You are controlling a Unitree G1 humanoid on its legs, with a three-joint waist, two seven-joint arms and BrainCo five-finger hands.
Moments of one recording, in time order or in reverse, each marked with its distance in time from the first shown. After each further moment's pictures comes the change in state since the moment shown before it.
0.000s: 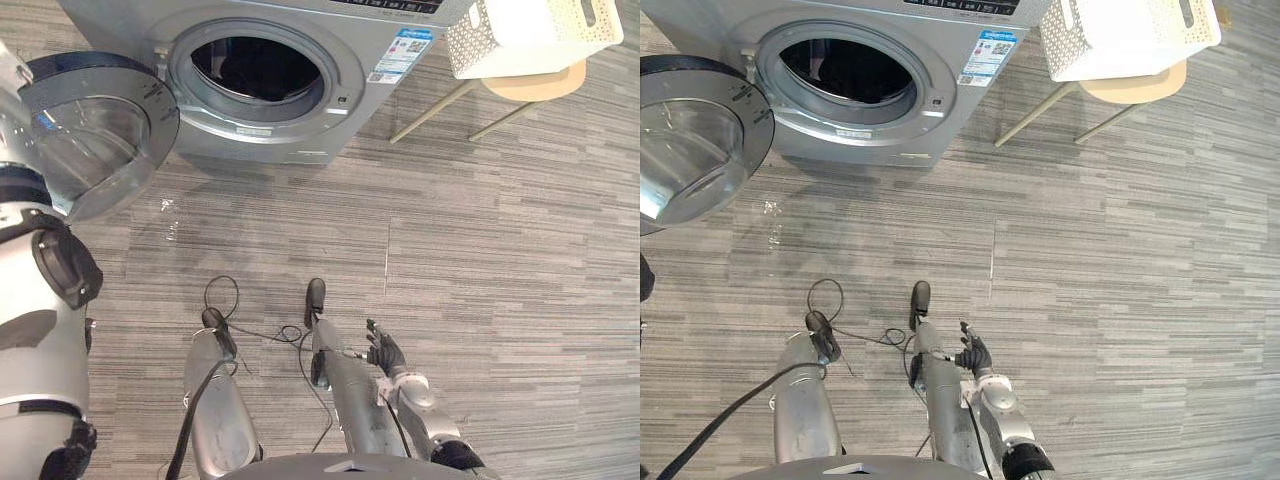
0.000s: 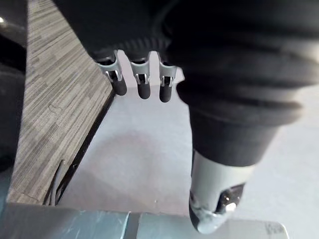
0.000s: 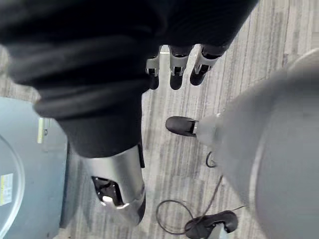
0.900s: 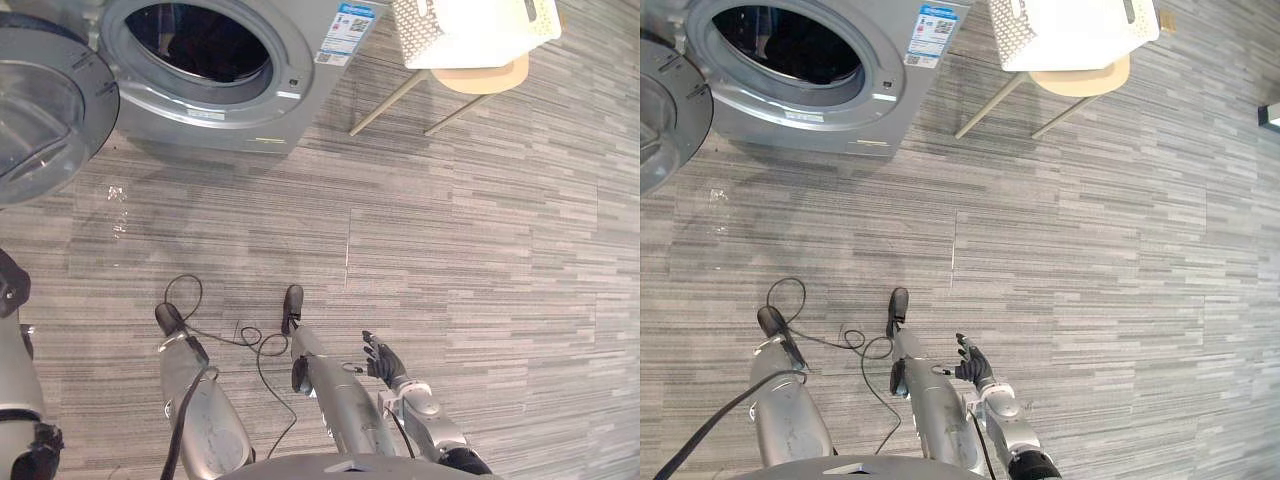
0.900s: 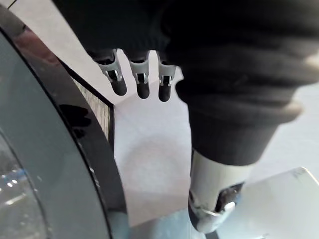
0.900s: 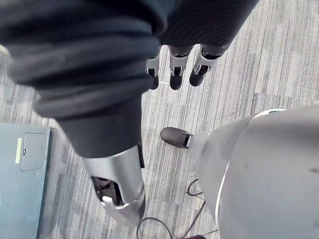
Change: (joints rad) left arm 0.001 0.236 0.038 -0.007 0.387 0.094 -0.224; right arm 0.035 -0.013 -0.015 -0.026 -0.040 0.022 0.073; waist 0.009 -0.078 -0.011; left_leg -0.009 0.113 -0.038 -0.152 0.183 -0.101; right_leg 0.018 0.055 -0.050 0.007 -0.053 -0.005
